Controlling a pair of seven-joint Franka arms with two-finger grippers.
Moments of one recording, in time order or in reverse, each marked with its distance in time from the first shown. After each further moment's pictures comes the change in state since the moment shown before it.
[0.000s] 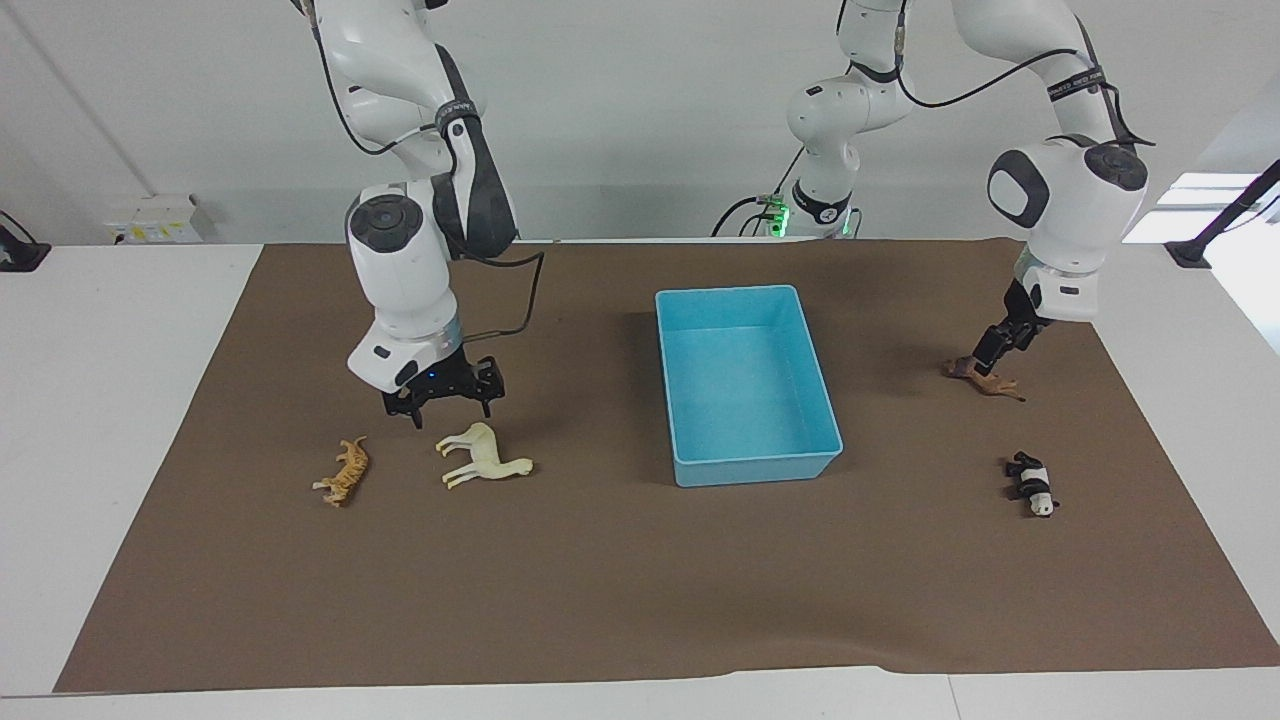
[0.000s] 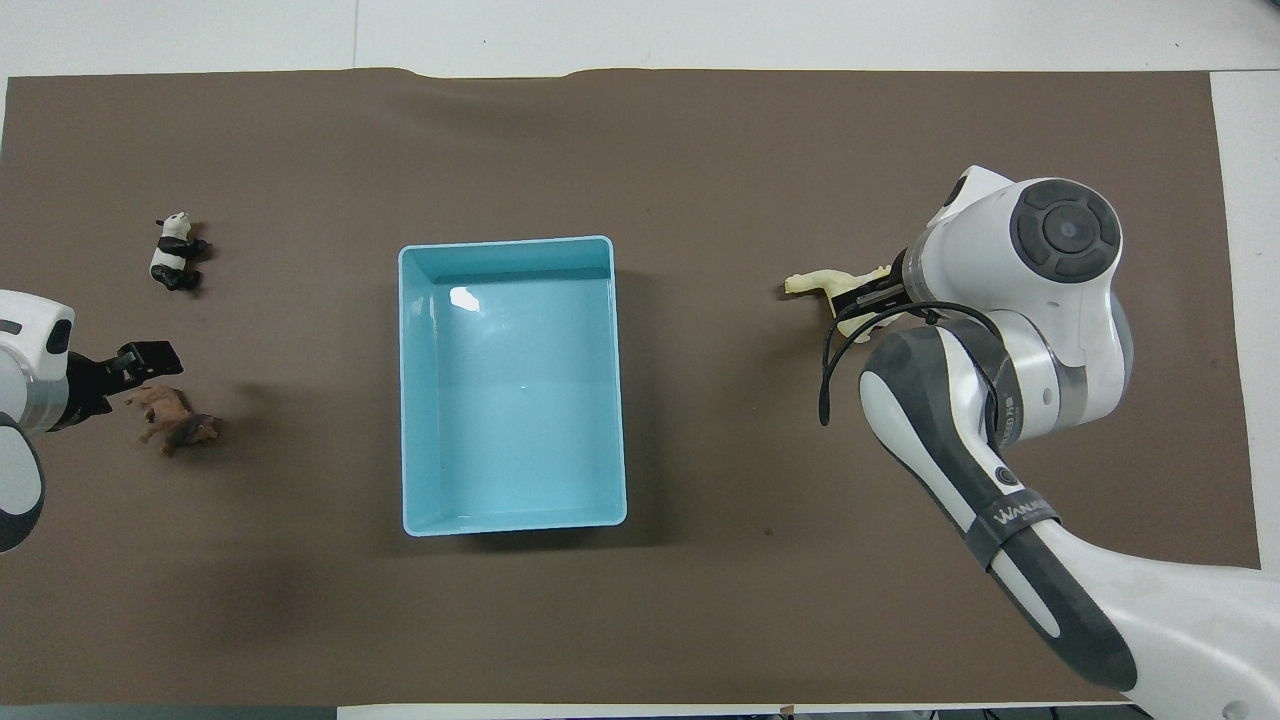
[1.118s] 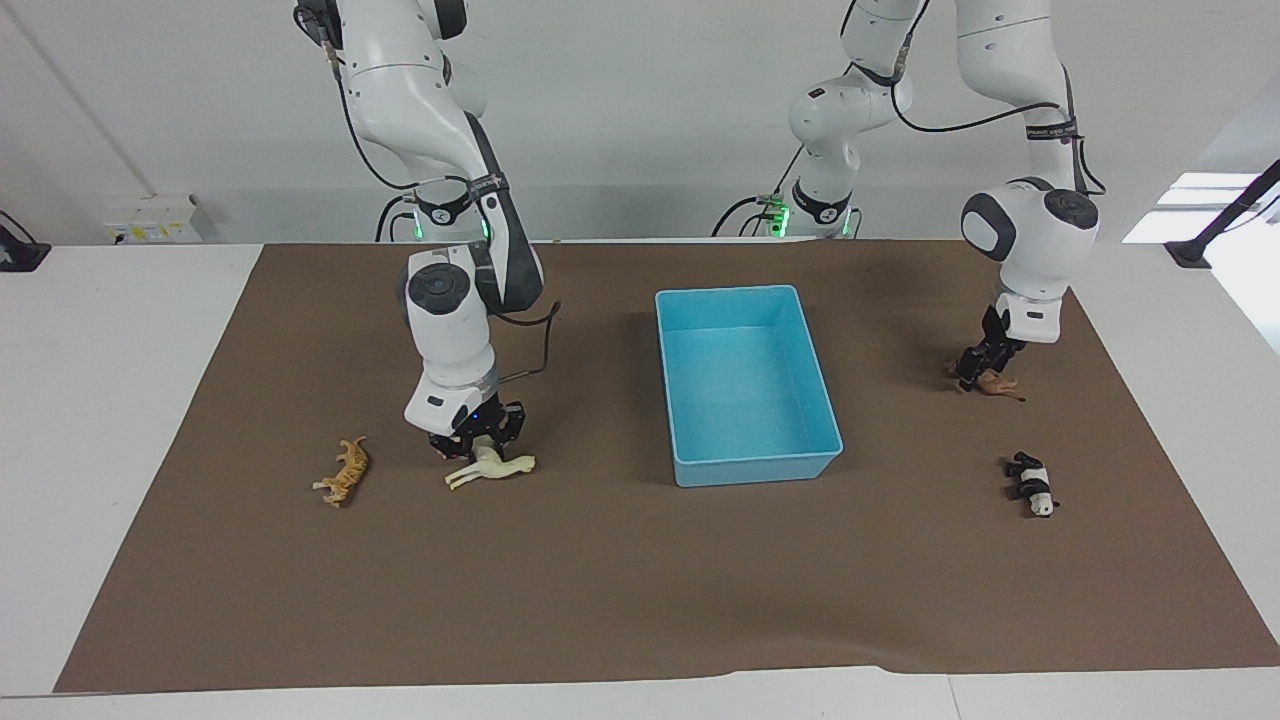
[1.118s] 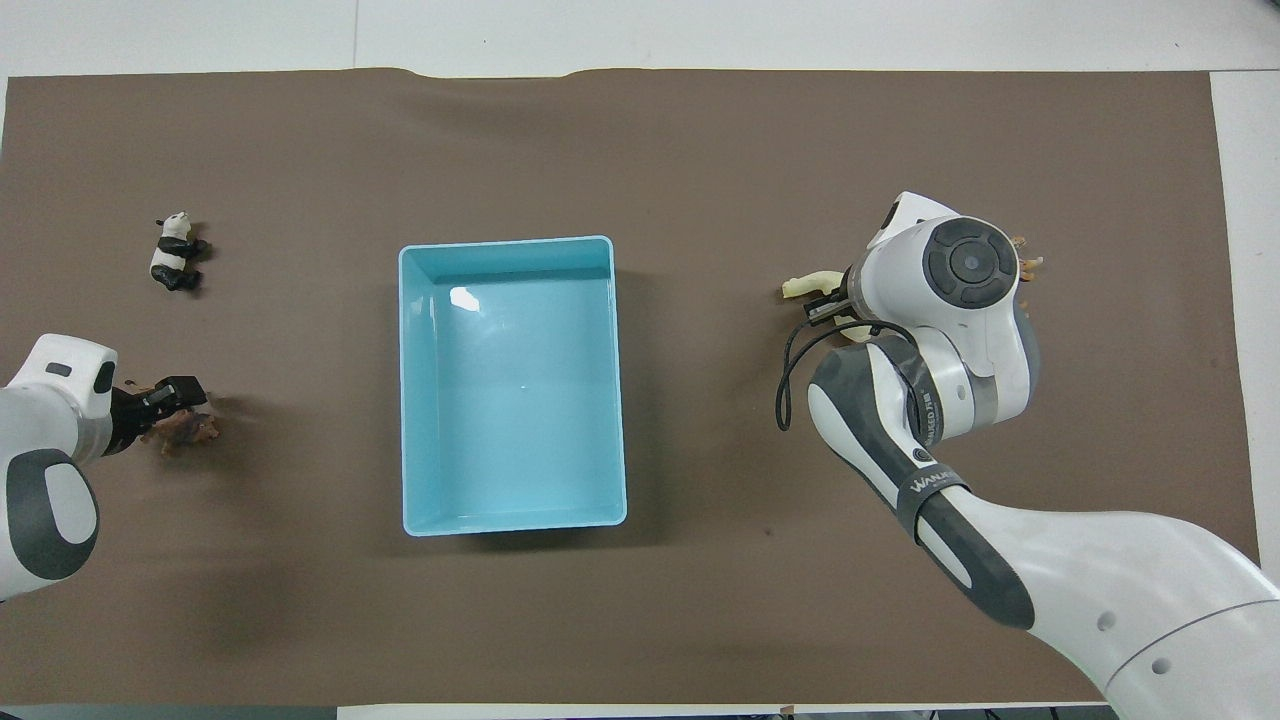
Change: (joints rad) left arm 0.012 0.017 -0.009 -0.136 0.000 0.162 0.016; right arm 0.031 0.130 0.000 -0.011 -0.001 0.163 -0.002
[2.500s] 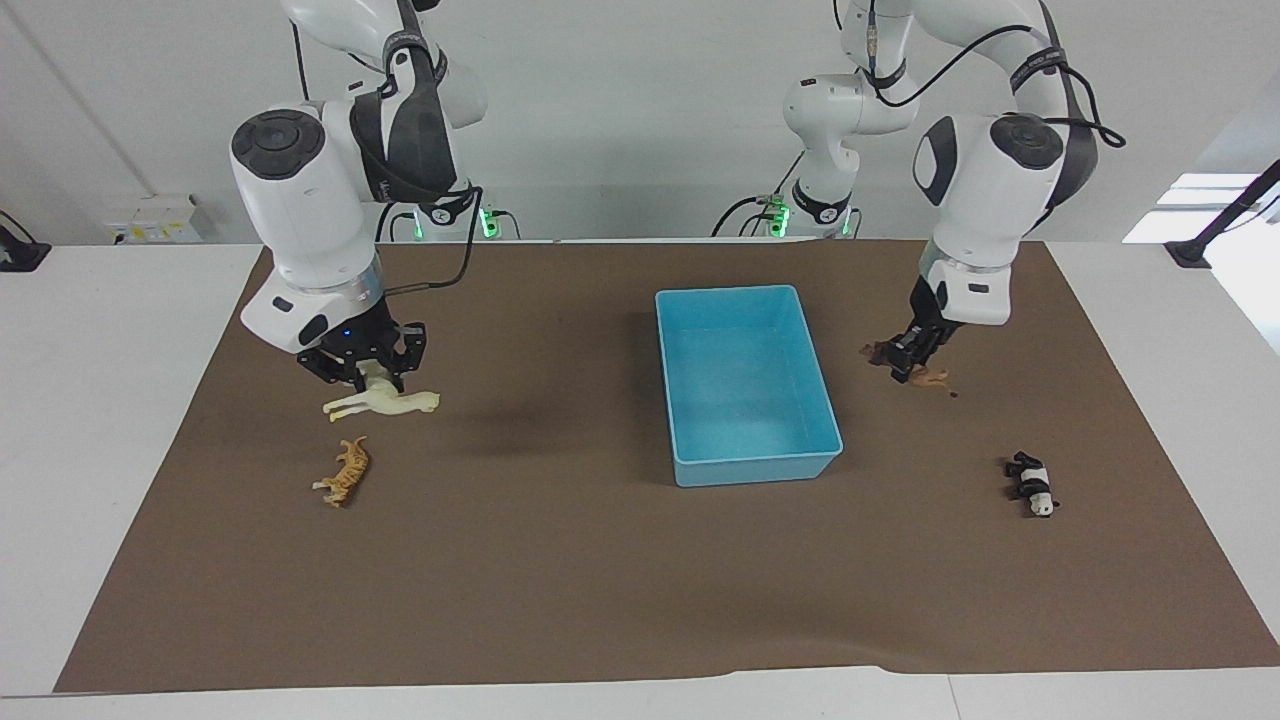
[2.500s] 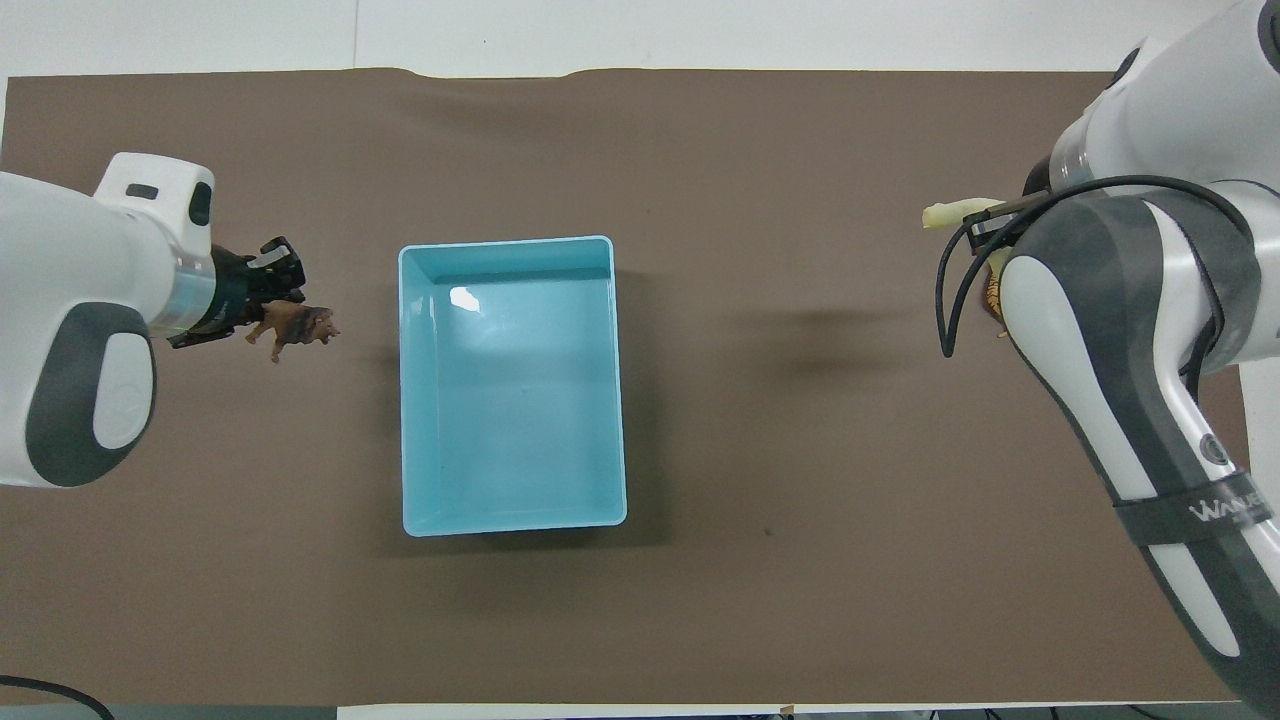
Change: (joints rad) left arm -0.494 -0.030 -0.042 0.479 -0.049 -0.535 -0.597; right arm -0.110 -0.148 -0.017 0.405 -0.035 -0.652 -0.017
